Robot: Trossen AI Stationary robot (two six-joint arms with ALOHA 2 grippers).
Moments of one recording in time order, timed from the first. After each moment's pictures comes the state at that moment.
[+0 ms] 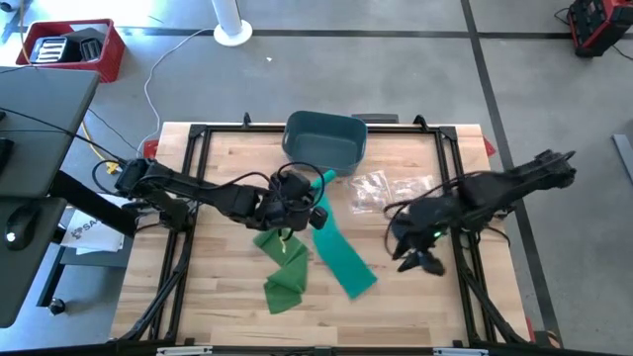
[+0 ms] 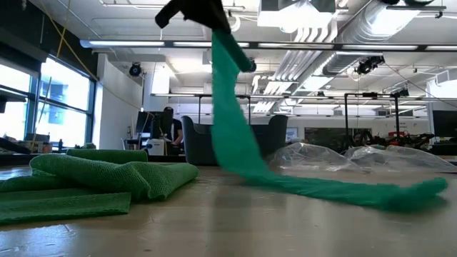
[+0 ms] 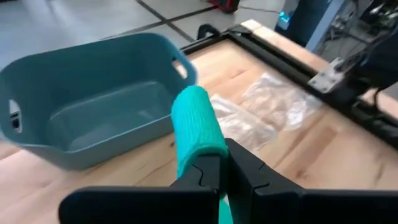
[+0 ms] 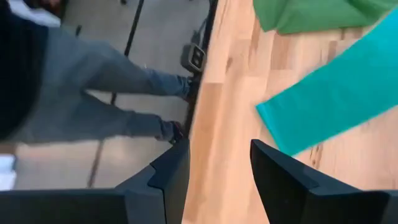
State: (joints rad) left arm -0.23 1.62 1.40 -0.55 -0.83 -0.78; right arm 0.37 1.16 1.14 -0.78 -0.35 0.41
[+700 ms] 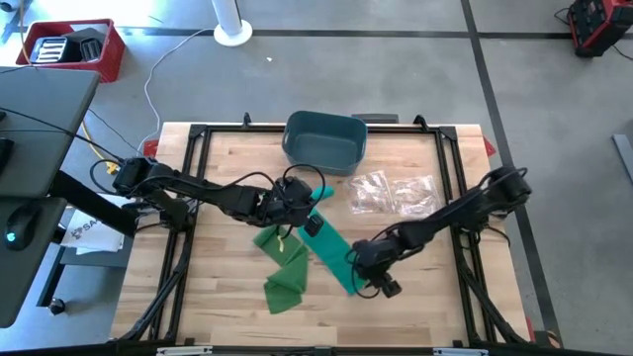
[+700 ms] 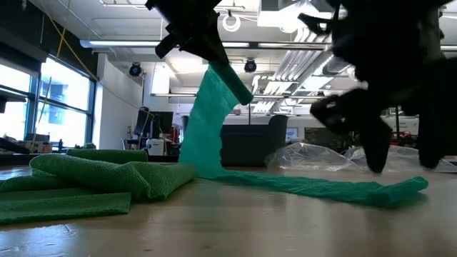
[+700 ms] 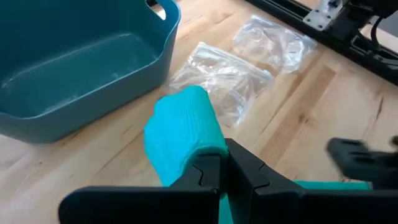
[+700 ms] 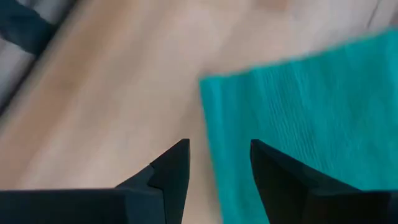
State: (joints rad) left arm -0.18 1.60 1.22 -0.42 -0.61 -0.70; right arm 0.38 1.69 0.82 -0.12 -0.25 -0.03
